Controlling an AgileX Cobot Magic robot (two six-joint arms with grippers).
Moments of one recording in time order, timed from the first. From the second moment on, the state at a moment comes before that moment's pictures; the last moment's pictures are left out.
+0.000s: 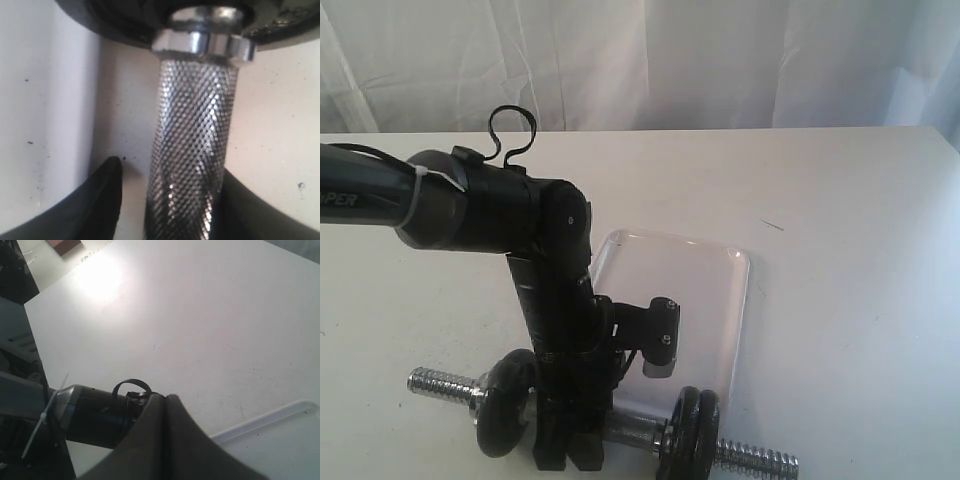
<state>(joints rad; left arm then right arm) -0.79 1.95 -1.24 -0.38 1.01 1.18 0.33 1.55 -1.75 0.83 1.22 -0.58</state>
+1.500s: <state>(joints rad) -0.77 1.70 -1.24 -0.19 0.90 0.96 0.33 1.54 -1.75 0.79 1.22 -0.58</state>
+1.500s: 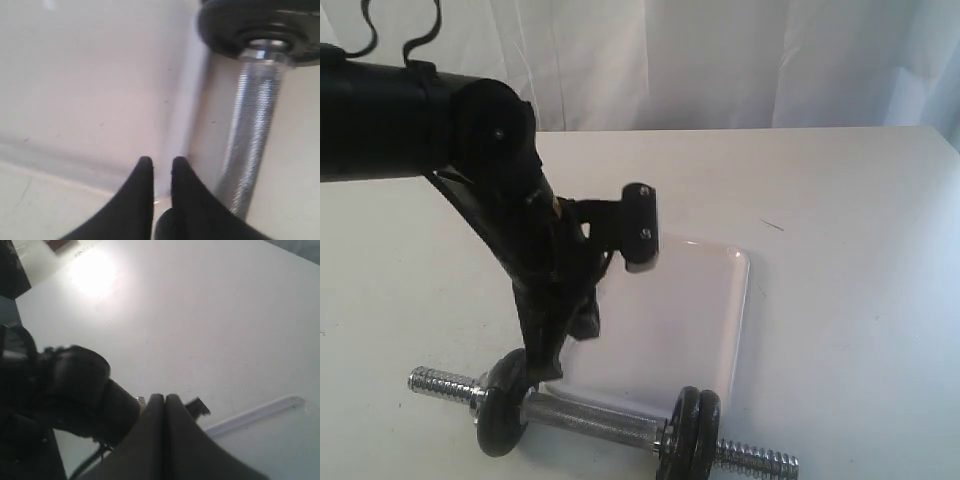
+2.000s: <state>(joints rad) -0.43 1.43 -1.24 -0.07 0.78 0.37 0.33 1.29 -1.60 0.28 1.07 -0.35</state>
